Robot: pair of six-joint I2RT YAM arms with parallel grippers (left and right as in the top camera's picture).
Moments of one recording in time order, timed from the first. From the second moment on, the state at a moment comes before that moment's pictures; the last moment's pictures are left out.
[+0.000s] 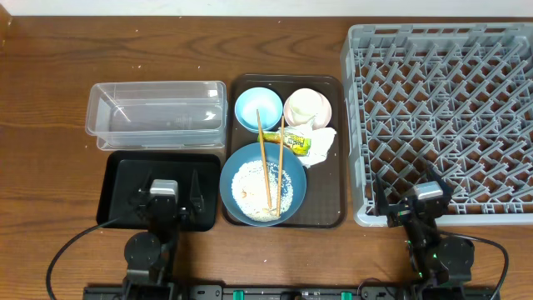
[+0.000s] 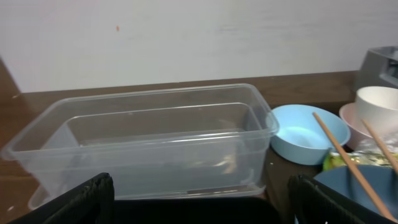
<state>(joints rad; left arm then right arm) -0.09 0.01 0.02 -0.11 -0.04 0.04 0.06 0.01 0.01 -0.06 -0.14 -0.09</state>
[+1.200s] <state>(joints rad) -0.10 1.35 1.68 -1.50 0.26 -0.19 0.06 0.02 0.01 -0.06 -0.14 -0.09</state>
